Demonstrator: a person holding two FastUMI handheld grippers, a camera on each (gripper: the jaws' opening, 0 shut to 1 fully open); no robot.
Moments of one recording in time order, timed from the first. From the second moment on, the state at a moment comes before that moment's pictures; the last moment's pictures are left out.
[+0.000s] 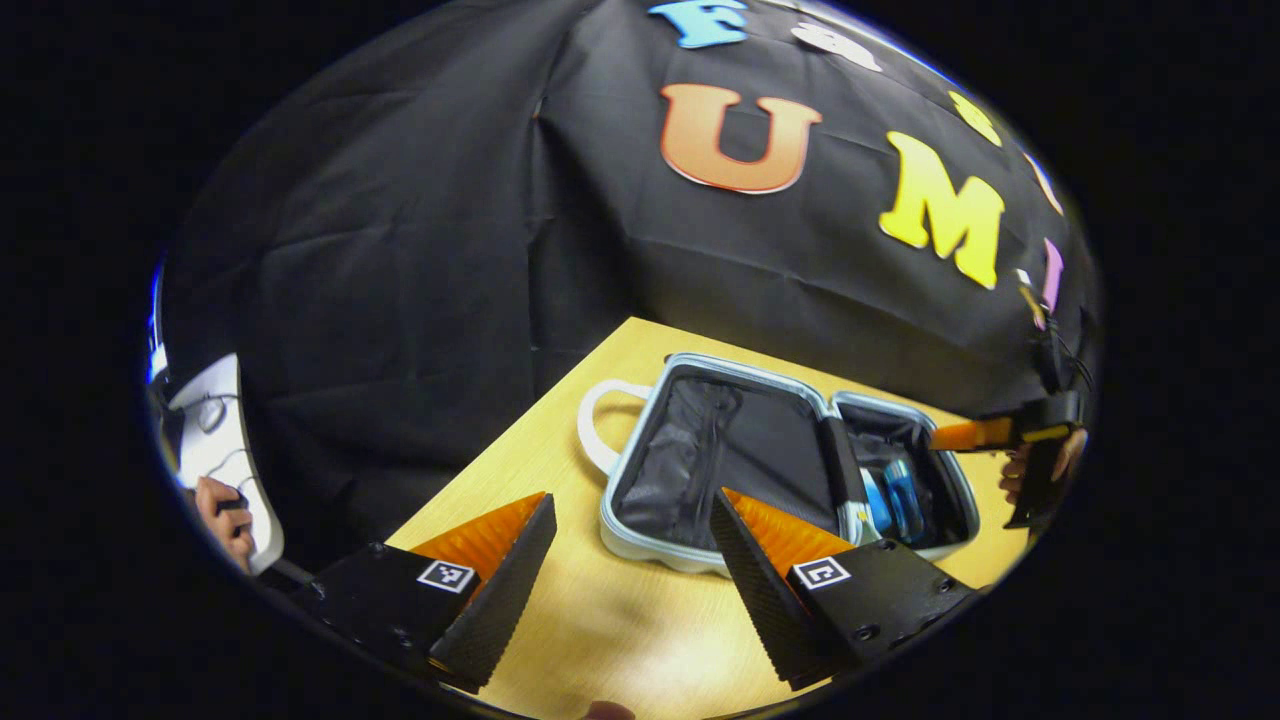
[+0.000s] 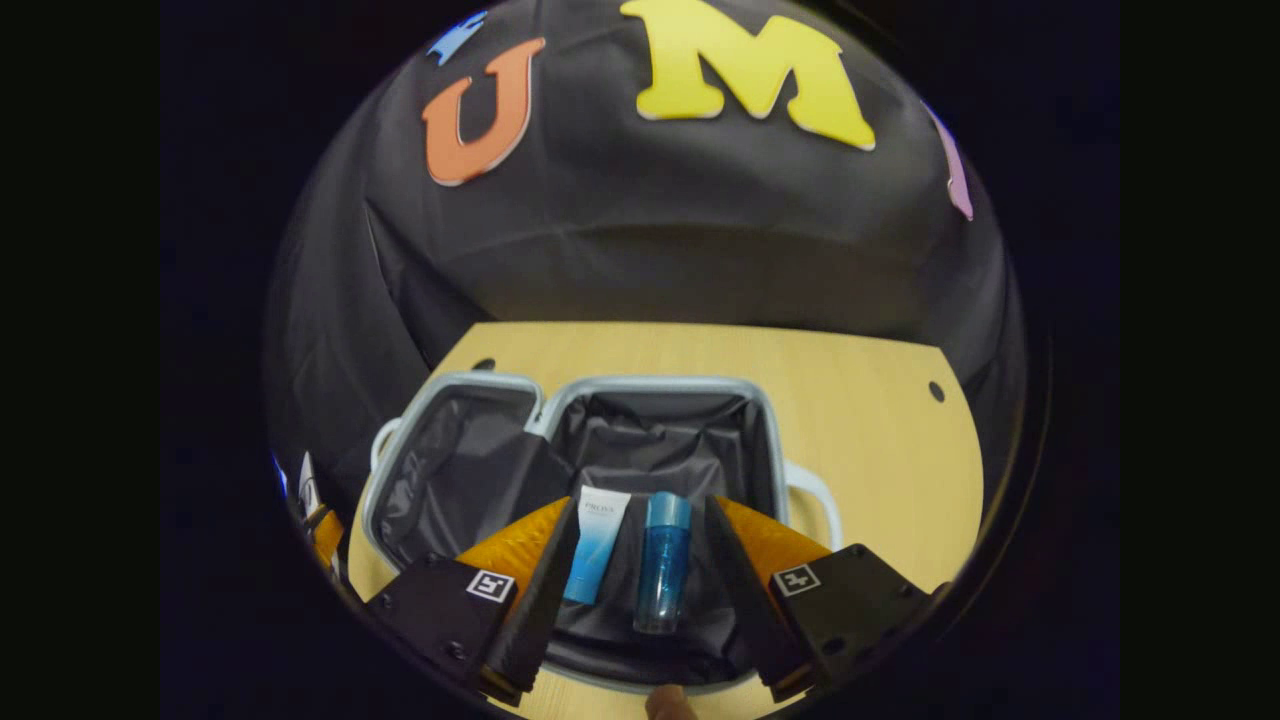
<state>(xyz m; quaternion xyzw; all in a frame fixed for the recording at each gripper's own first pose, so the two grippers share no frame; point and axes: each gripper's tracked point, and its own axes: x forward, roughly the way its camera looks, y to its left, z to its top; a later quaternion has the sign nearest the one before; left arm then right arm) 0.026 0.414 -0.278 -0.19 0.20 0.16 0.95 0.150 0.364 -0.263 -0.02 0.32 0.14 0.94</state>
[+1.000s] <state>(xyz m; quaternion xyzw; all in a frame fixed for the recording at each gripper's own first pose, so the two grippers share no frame) 0.130 0.483 -0.339 -0.50 0.17 0.12 0.84 -0.025 0.105 -0.094 0.06 0.25 -0.03 0.96</state>
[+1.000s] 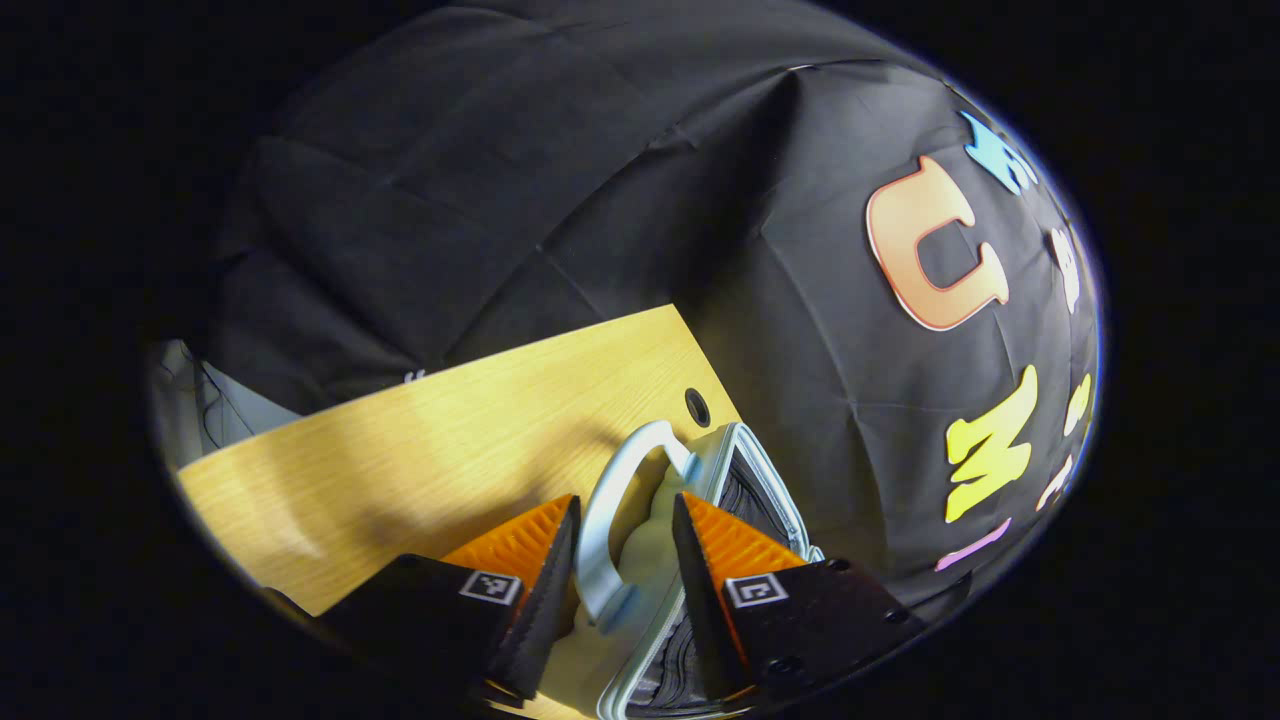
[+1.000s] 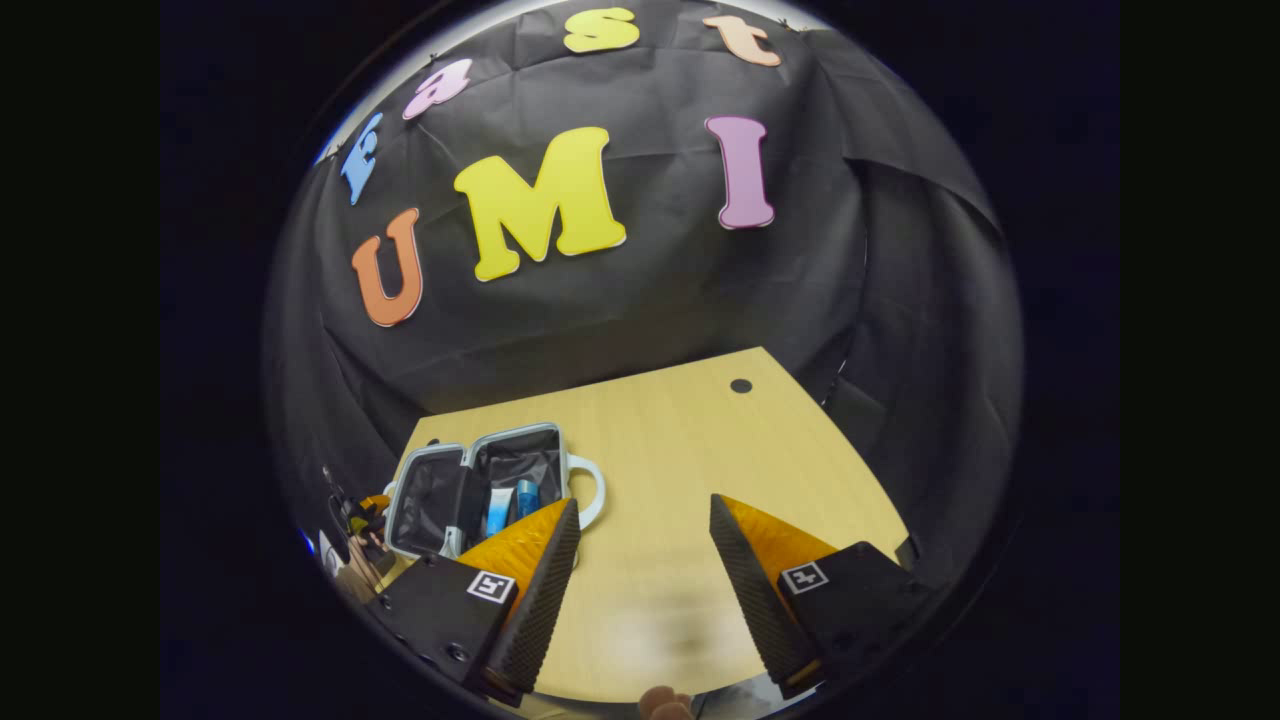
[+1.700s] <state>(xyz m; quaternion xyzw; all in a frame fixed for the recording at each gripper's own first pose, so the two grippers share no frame) 0.121 0.483 -0.273 -0.47 0.13 0.06 0.87 -0.036 0.069 0.015 0.05 0.10 -0.01 0.99</state>
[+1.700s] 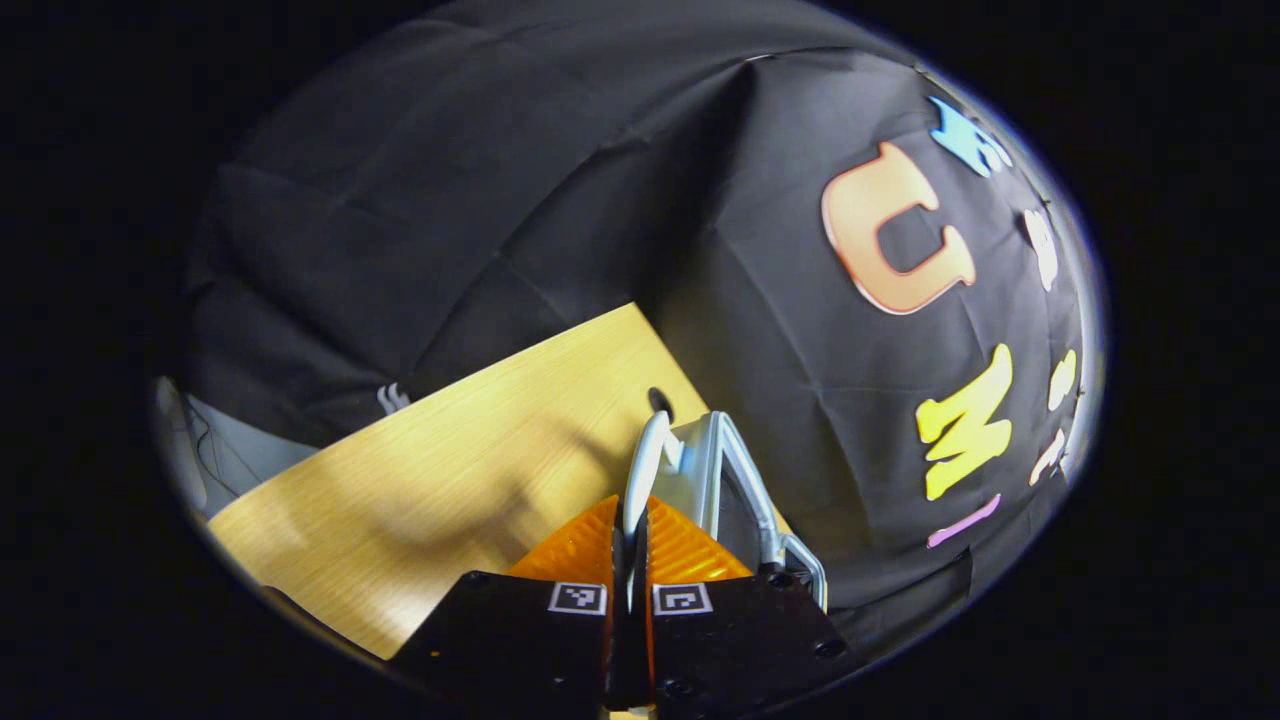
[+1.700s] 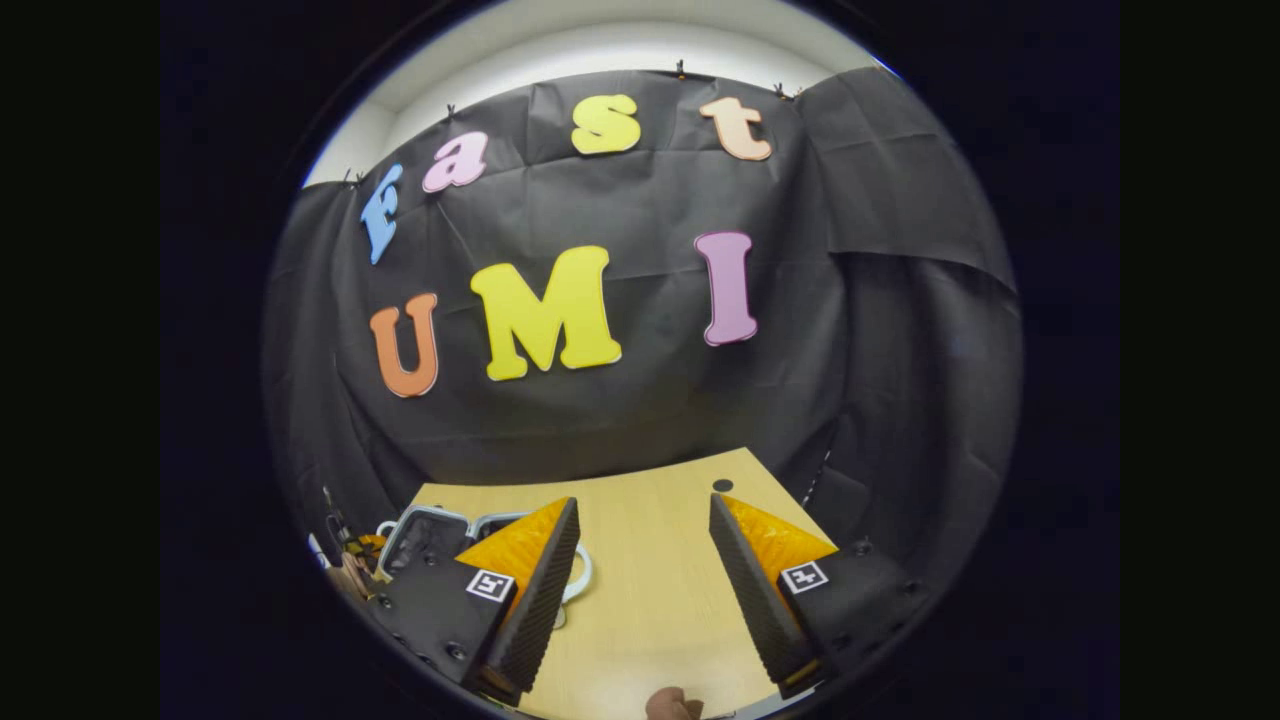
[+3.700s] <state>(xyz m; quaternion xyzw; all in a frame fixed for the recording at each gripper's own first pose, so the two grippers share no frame) 0.183 -0.003 -0.241 0.00 0.21 -0.08 0.97 0.017 -0.075 -0.049 0.04 0.16 0.04 0.99</state>
